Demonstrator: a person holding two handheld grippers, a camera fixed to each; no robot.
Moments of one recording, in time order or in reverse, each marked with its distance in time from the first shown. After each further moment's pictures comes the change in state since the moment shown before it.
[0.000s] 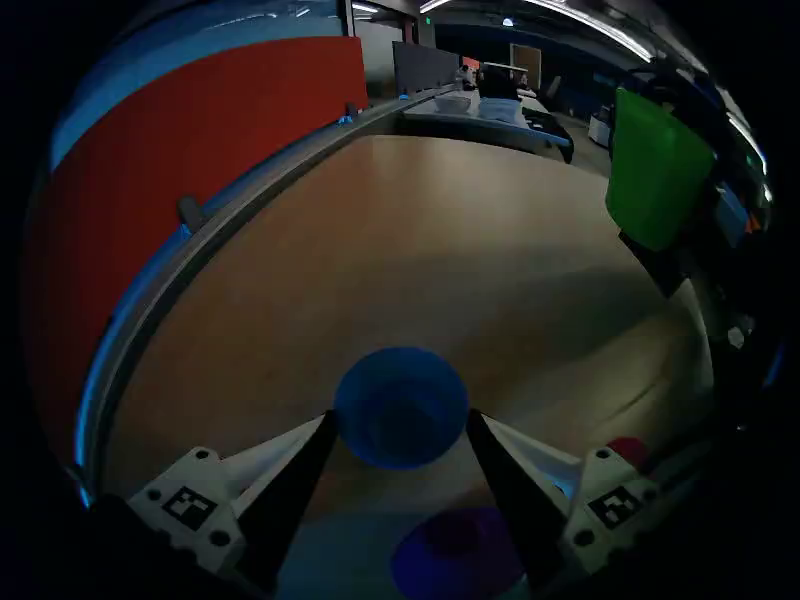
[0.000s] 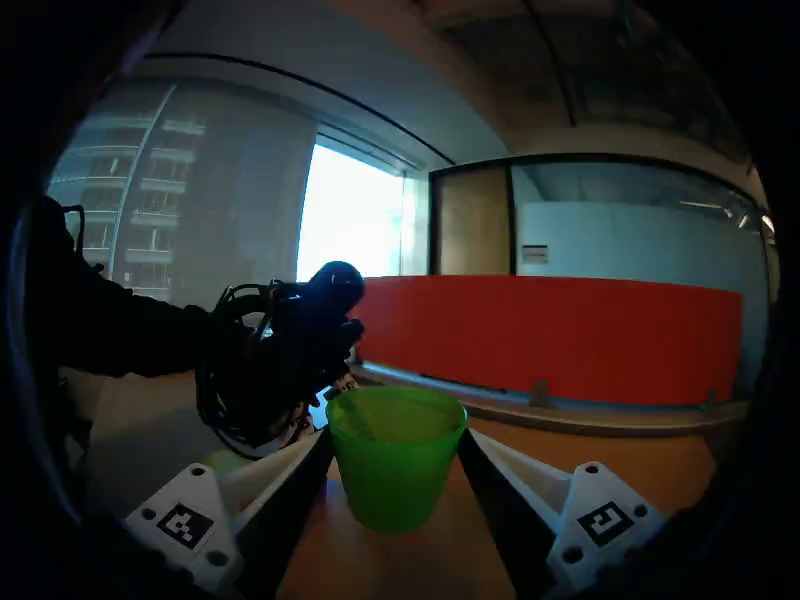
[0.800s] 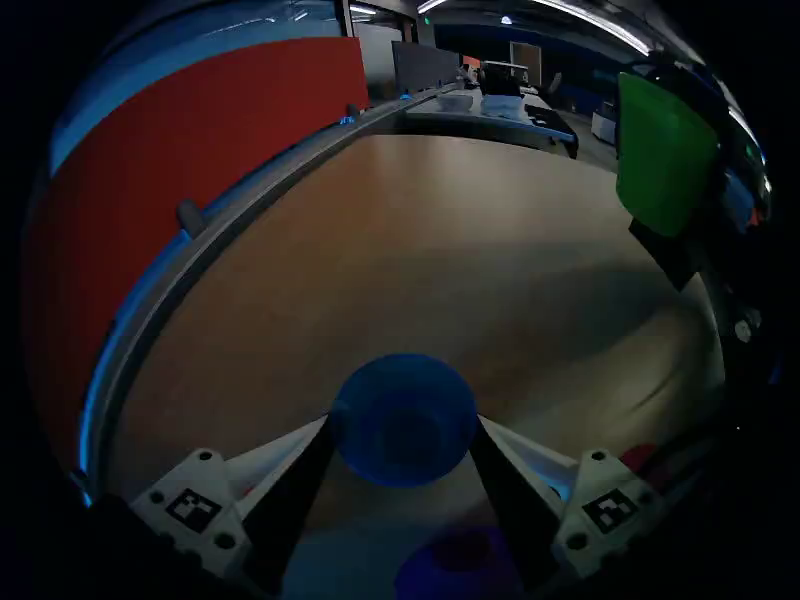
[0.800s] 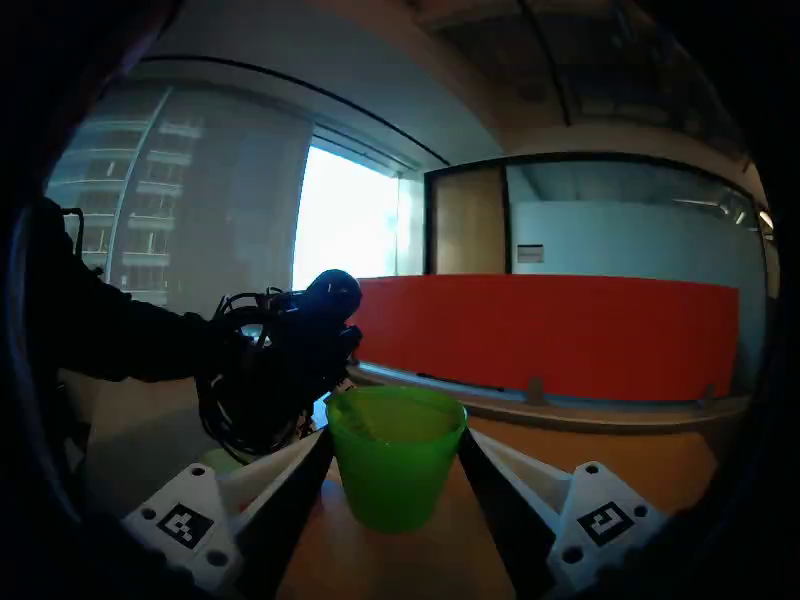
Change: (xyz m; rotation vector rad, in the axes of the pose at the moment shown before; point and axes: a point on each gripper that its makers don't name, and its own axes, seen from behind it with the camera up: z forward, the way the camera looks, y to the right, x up) left arm 0.000 -0.002 0.016 0.029 0.006 0.019; right arm -0.002 0.008 -0.005 -0.010 0.007 0.010
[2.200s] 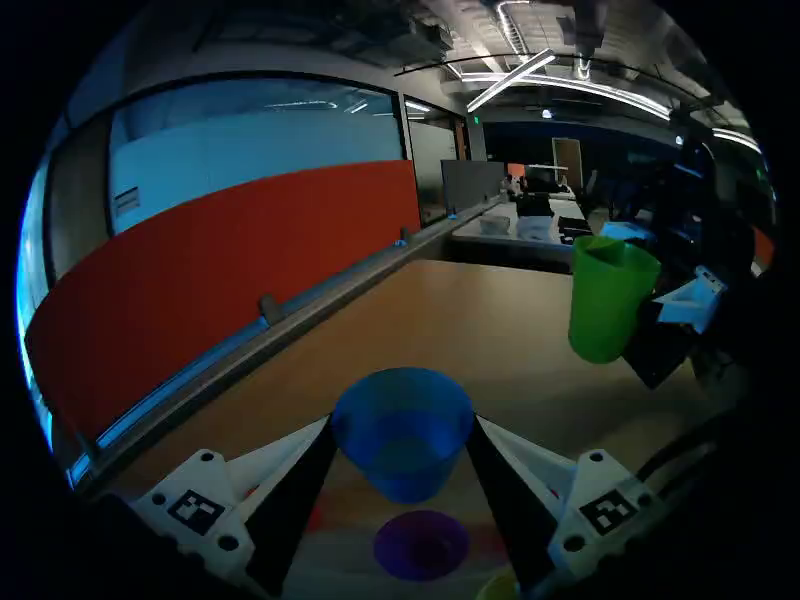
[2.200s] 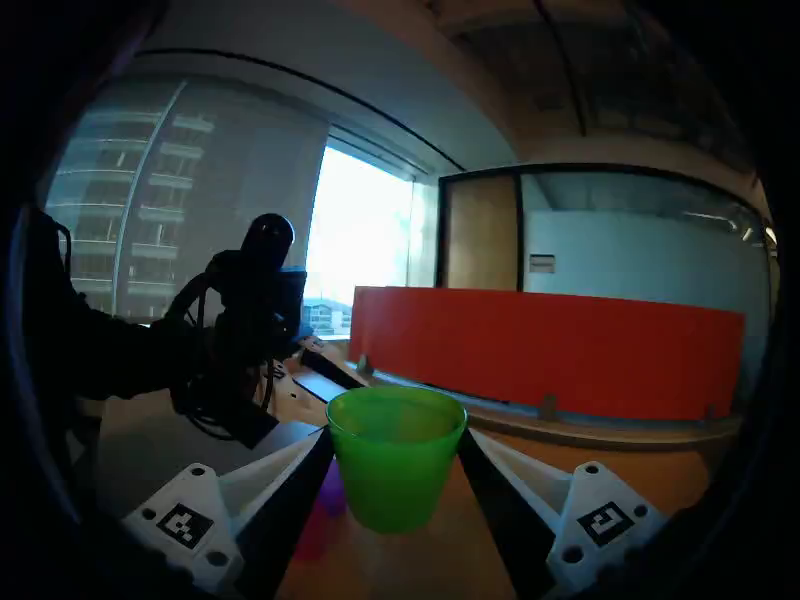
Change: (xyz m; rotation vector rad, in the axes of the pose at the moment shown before) left arm 0.062 0.003 -0.133 0.185 0.401 -0.099; right arm 0.033 -0.045 0.002 0.028 0.003 -0.038
